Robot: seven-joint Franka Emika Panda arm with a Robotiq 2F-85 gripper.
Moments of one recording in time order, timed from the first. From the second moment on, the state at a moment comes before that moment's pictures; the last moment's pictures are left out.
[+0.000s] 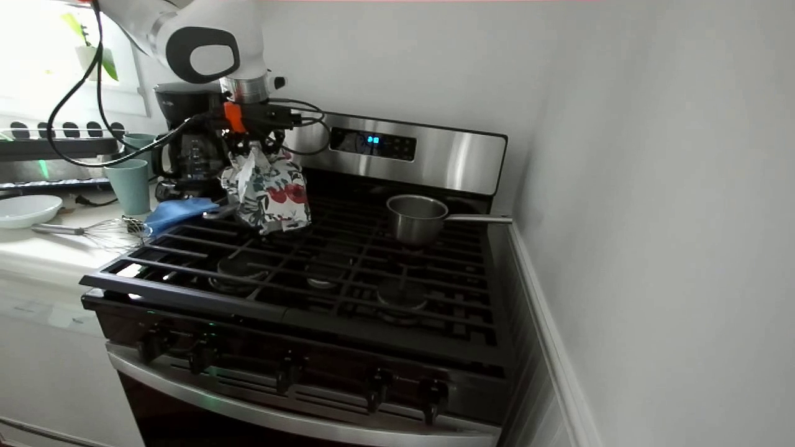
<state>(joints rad) -0.09 0.23 0.06 -1.86 0.26 2.39 -0.96</state>
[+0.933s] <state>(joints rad) -0.12 0.14 0.00 -1.82 0.25 2.32 -1.07</state>
